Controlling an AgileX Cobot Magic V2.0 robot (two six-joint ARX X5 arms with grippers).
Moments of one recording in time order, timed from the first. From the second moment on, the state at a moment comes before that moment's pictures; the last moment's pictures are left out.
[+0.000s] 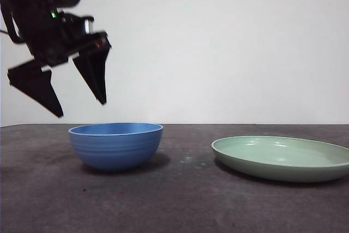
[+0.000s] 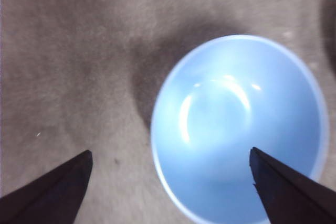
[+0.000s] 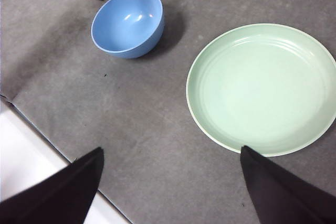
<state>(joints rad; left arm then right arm) -0.31 1.66 1.27 -0.76 0.23 -0.02 0.12 0.75 0.97 -1.05 -0.57 -0.12</state>
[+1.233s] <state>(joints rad) -0.32 1.79 1.28 -0.74 0.21 -0.06 0.12 0.75 0.97 -1.04 -0.57 -0.12</state>
